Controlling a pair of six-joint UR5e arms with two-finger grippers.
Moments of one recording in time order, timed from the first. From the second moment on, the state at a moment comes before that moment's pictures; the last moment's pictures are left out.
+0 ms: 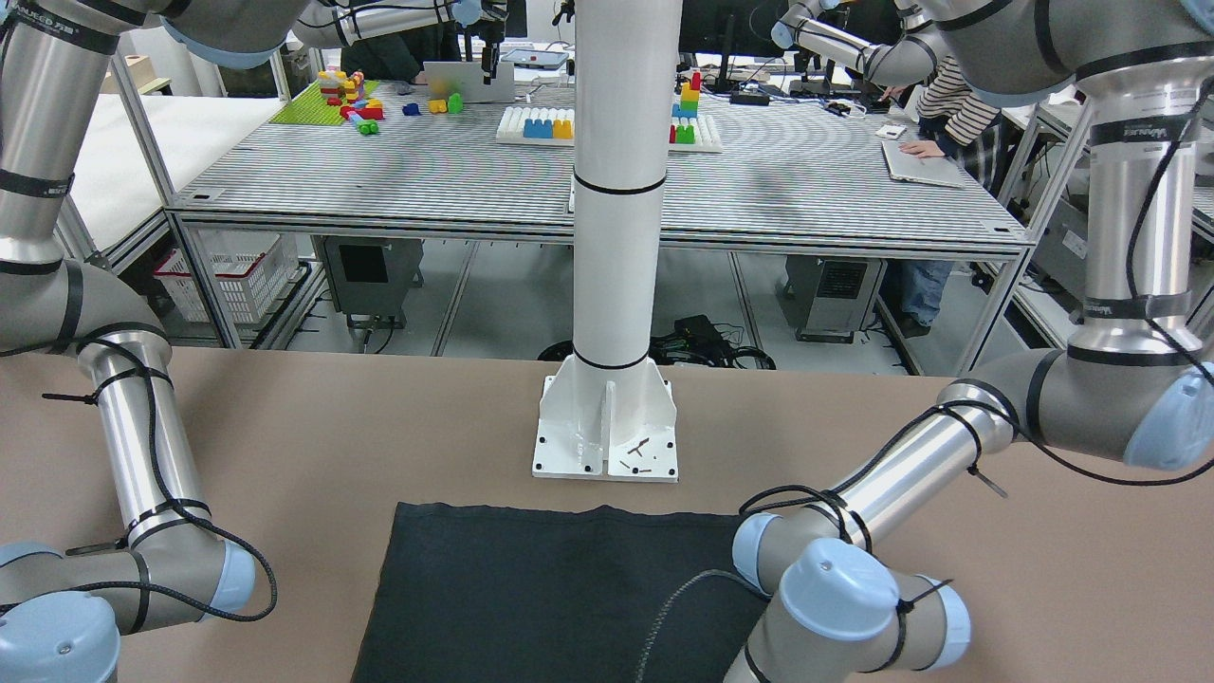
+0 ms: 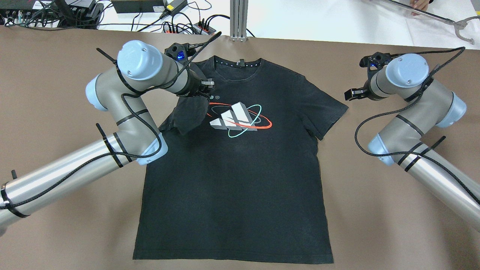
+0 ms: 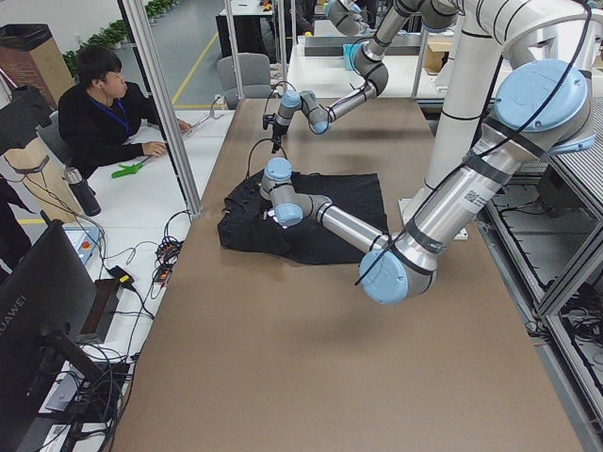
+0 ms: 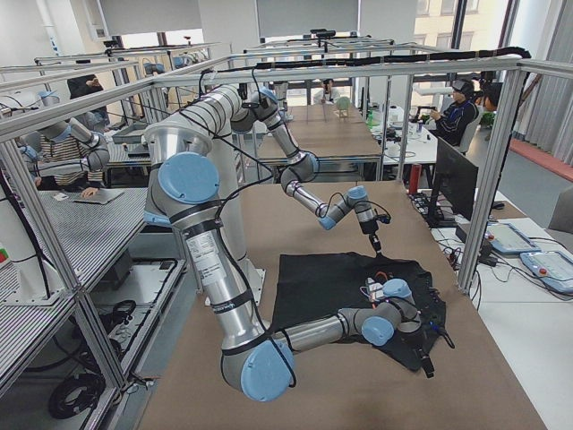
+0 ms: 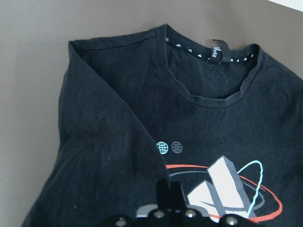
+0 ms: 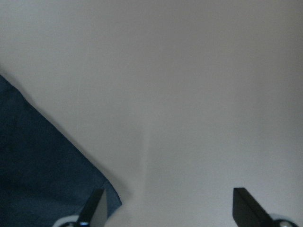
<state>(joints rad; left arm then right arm) -0.79 -2.38 -1.28 -2.23 -1.91 -1.30 0.99 -1.08 1.32 -1.10 1.81 0.72</state>
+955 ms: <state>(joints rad) -0.74 -2.47 -1.20 -2.24 -1.83 -1.32 0.97 -1.07 1.30 -1.06 1.81 0.73</state>
